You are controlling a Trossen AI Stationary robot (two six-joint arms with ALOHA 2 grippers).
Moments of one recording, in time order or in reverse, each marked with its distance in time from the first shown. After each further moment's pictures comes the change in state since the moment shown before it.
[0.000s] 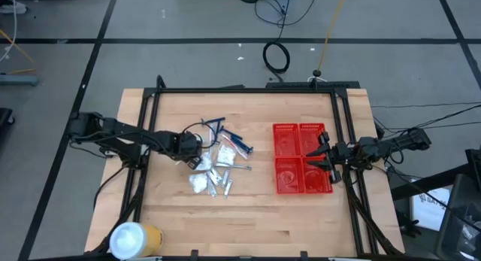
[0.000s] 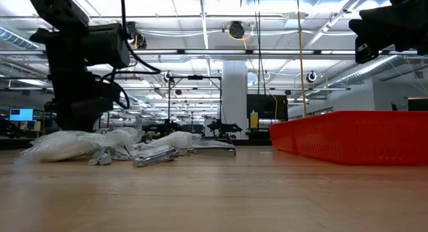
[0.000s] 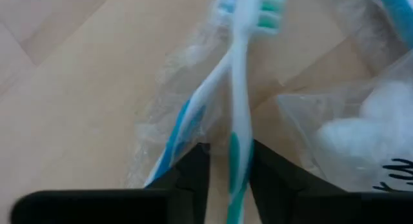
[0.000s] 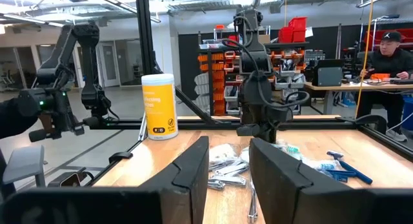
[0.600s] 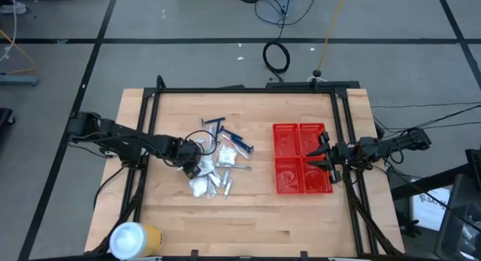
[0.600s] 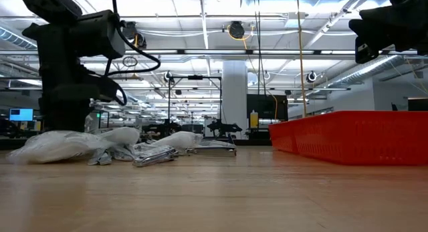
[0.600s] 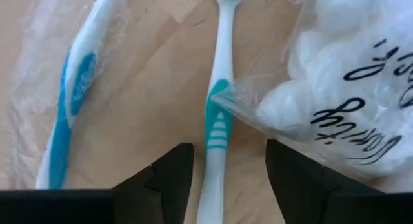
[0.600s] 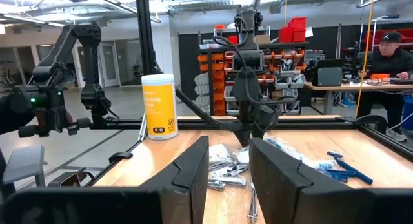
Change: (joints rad) left arm -0.094 -0.032 -0.002 0.009 0.153 0.030; right arm 0.000 0.000 0.000 0.000 0.000 0.000
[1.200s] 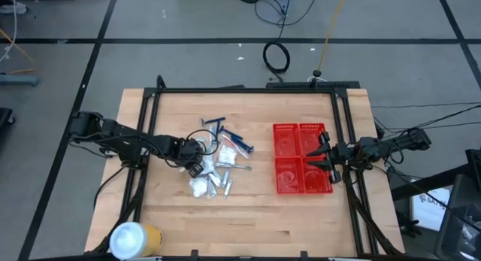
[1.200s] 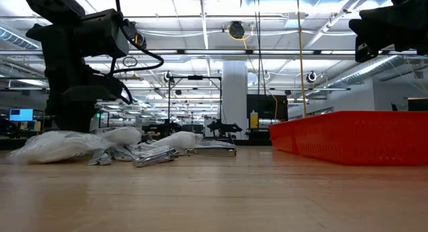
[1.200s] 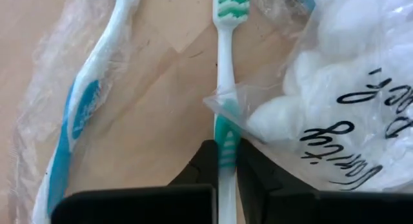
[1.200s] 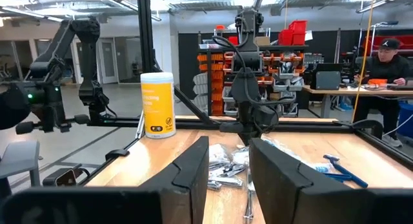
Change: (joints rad) left arm 0.008 0.033 0.009 -0.002 -0.036 -0.033; right arm 0.000 0.000 0.000 0.000 0.000 -0.030
